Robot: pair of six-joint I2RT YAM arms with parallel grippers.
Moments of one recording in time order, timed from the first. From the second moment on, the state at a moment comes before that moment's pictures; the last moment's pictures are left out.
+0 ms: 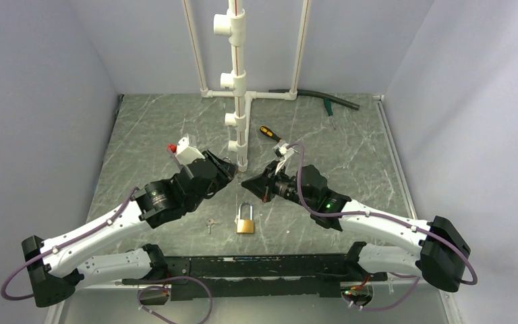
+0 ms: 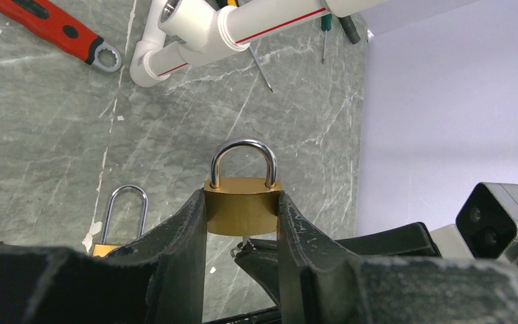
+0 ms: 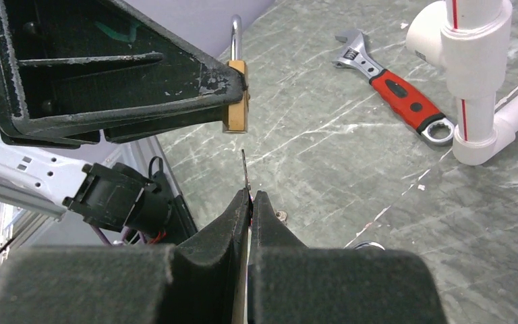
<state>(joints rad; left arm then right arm) -1.00 0.97 0.97 -0.52 -0.59 -1.24 0.94 1.11 0.62 0.39 -0.12 0.52</state>
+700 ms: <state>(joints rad) -1.00 0.99 0.96 -0.48 -0.56 -1.25 0.94 1.11 0.64 0.39 -0.10 0.52</state>
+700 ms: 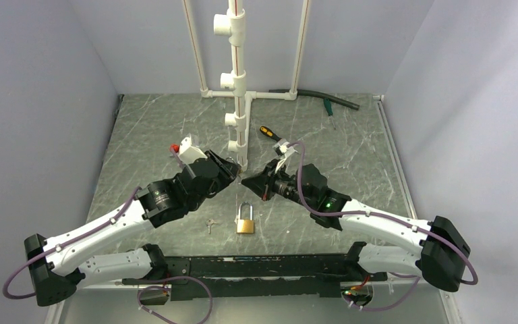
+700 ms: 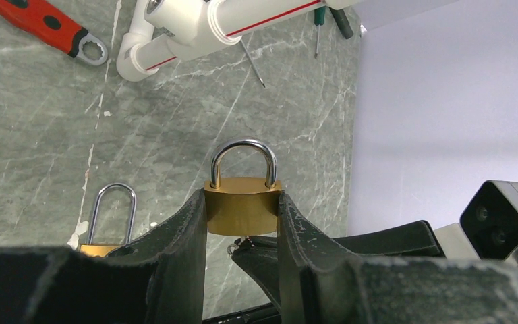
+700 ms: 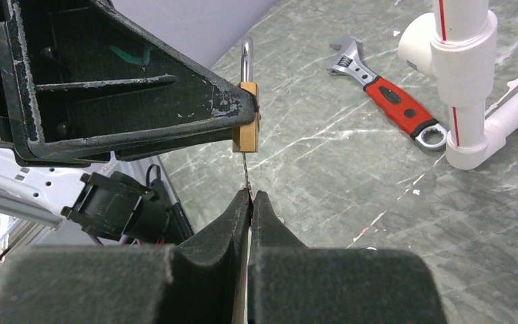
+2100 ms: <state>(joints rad) -0.98 0.91 0.81 -0.28 -0.55 -1.20 0.92 1.19 0.75 0.28 -0.11 0.61</state>
